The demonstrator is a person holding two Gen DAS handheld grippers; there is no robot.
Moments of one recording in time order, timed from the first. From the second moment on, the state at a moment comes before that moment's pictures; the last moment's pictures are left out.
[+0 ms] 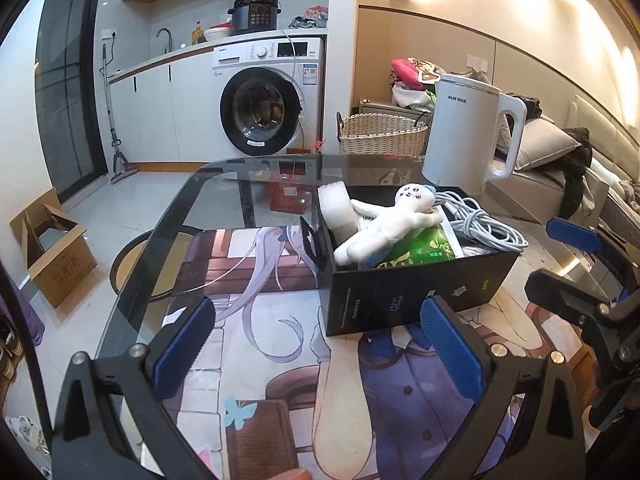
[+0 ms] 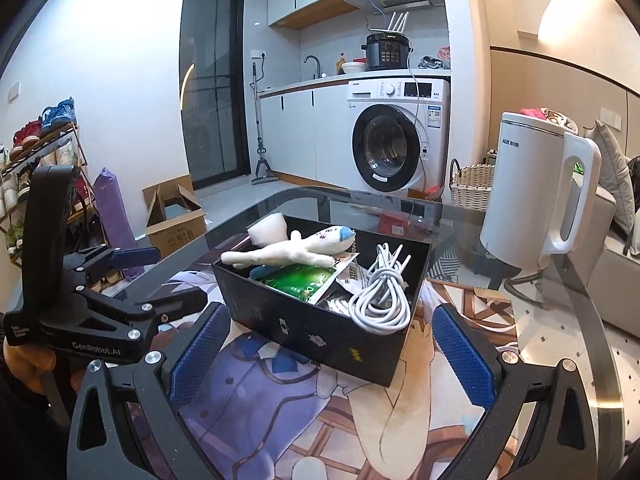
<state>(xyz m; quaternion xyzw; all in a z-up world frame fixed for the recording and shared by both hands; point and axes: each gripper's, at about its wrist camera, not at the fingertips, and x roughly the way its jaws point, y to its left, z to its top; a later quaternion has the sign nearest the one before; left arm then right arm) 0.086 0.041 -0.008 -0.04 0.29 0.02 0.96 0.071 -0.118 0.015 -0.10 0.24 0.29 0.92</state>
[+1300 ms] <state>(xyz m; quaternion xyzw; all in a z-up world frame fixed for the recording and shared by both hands) 0.077 0.038 -0.016 -0.04 0.26 0.04 0.96 0.056 -0.133 0.003 -0.08 0.21 0.28 0.93</state>
